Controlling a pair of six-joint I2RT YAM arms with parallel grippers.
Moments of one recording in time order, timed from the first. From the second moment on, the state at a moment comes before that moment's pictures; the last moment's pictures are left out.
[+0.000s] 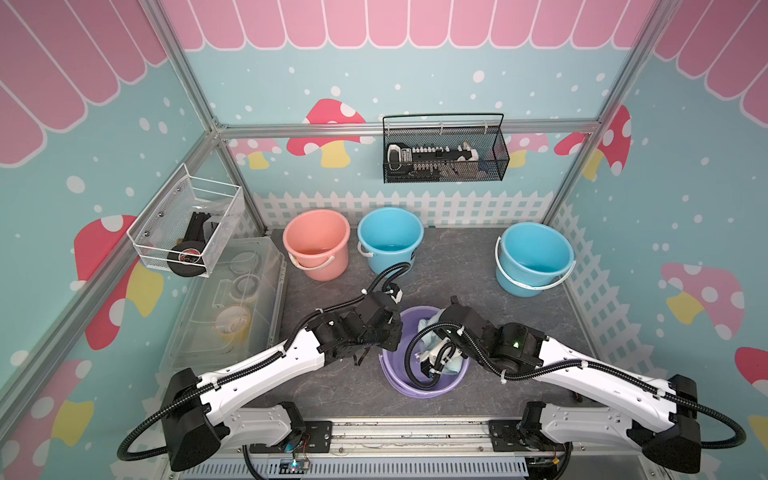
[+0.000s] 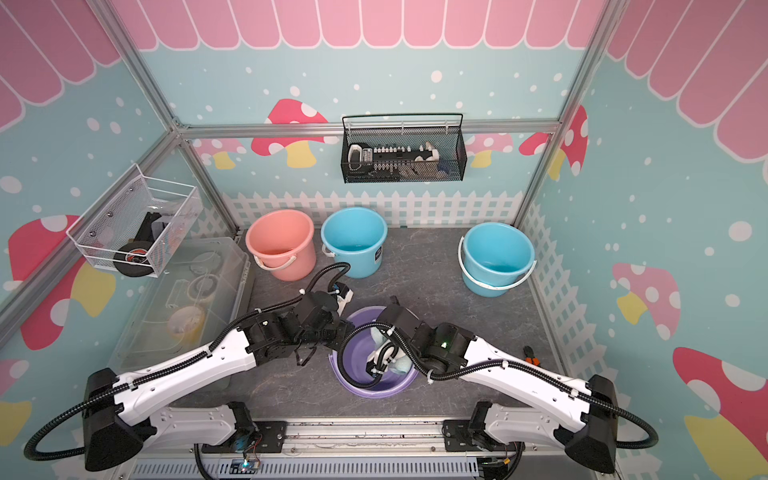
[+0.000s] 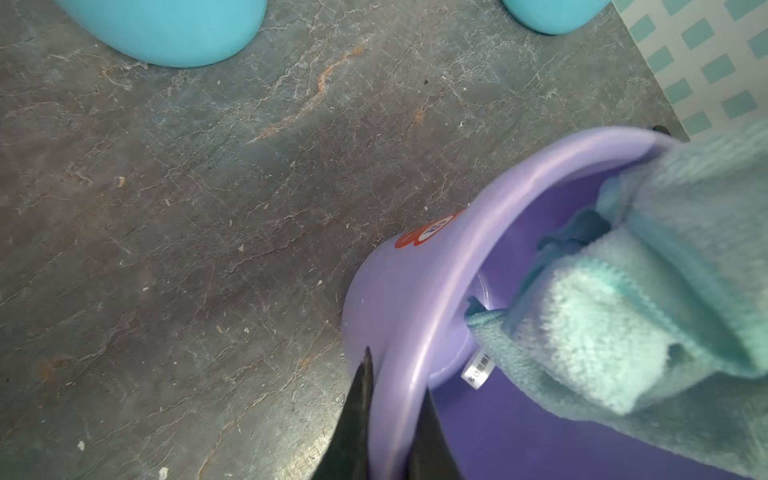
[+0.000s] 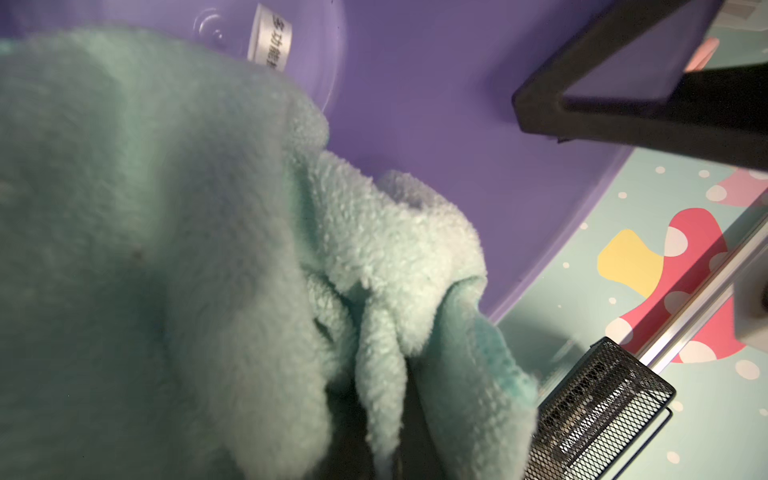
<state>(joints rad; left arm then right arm) -0.92 1.23 1.02 -0.63 -0.09 -0.48 1.06 1.12 1.03 -0.78 0.47 -1.61</state>
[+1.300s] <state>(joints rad) -0.91 1.24 1.02 -0.71 -0.10 -0.49 1.05 1.62 0.90 -0.51 0.27 -1.35</state>
